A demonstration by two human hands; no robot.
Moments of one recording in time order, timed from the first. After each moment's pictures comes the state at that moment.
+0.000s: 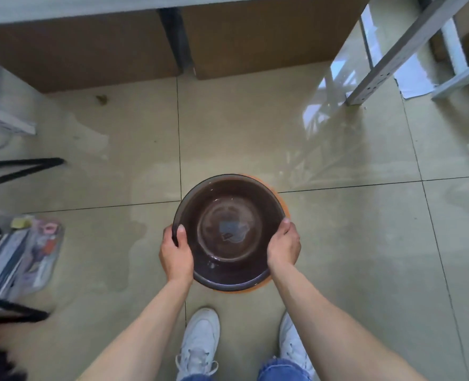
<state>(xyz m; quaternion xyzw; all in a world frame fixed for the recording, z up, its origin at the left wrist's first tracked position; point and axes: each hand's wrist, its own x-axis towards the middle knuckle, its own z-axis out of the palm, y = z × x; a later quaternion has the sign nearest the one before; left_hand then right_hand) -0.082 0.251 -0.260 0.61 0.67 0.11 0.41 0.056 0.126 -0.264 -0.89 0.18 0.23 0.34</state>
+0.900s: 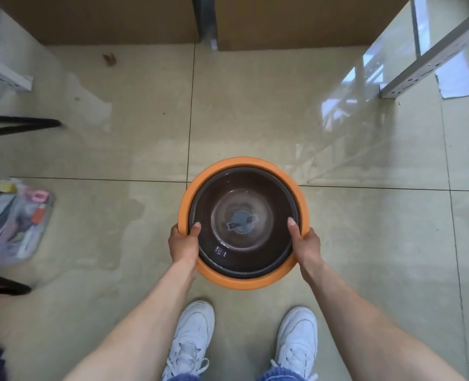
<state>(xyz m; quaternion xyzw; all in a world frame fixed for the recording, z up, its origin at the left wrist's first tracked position) -0.096 0.250 -0.332 0.36 0.74 0.09 0.56 0.076 0.087 -0.329 -0.83 0.15 0.39 0.37</state>
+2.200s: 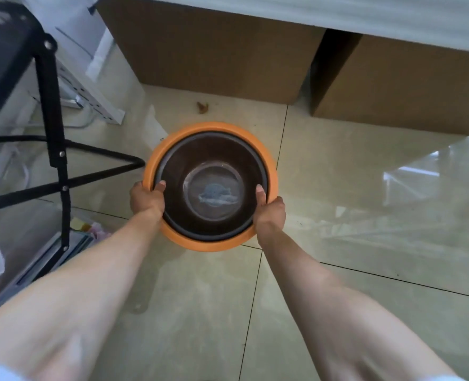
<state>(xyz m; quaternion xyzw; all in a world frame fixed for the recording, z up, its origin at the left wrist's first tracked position) -0.162 0.604 -0.344 0.45 0.77 0.19 0.41 0.010 0.465 -0.341 -0.86 0.04 0.37 0.35</state>
